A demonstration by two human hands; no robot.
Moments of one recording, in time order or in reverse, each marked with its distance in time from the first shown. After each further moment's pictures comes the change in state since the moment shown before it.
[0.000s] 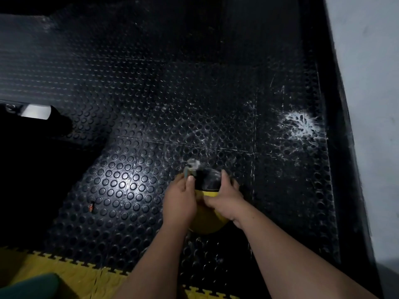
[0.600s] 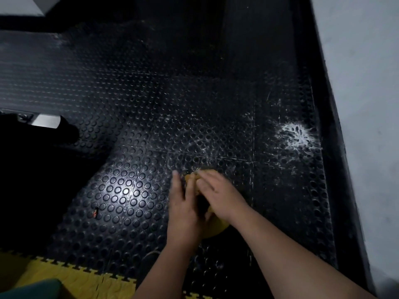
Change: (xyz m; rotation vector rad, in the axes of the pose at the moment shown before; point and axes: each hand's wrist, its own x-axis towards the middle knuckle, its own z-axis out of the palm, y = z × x) left_hand -0.028 -0.020 0.000 0.297 0.024 0.443; right_hand -0.042 -0.036 -0.013 -0.175 0.090 -0.495
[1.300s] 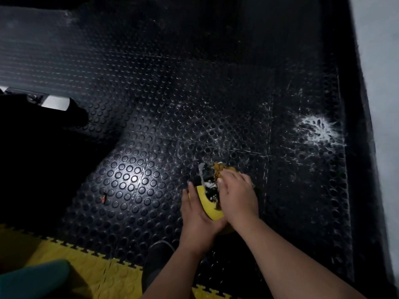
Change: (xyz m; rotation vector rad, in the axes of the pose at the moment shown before) left_hand -0.021 -0.017 0.023 -0.379 -0.157 -0.401; right_hand 0.008 0.024 0.036 -0.256 0.329 0.034
